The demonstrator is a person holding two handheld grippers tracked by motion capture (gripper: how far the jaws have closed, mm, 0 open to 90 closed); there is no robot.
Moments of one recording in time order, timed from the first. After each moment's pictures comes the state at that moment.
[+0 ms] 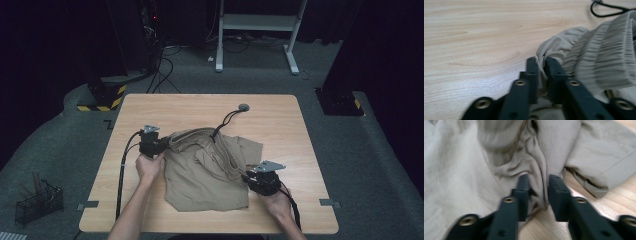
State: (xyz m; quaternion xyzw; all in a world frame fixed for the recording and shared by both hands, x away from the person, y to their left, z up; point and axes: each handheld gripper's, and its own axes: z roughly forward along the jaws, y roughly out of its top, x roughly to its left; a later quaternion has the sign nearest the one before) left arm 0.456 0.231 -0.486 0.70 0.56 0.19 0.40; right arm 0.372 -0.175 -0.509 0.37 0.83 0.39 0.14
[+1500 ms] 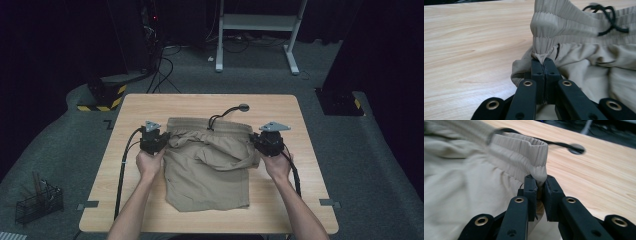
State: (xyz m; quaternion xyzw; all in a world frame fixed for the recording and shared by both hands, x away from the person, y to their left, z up) left arm 0.466 0.224 -0.477 0.71 0.54 0.24 0.39; right arm 0.473 -0.179 -0.448 0.43 0.78 0.39 0.23
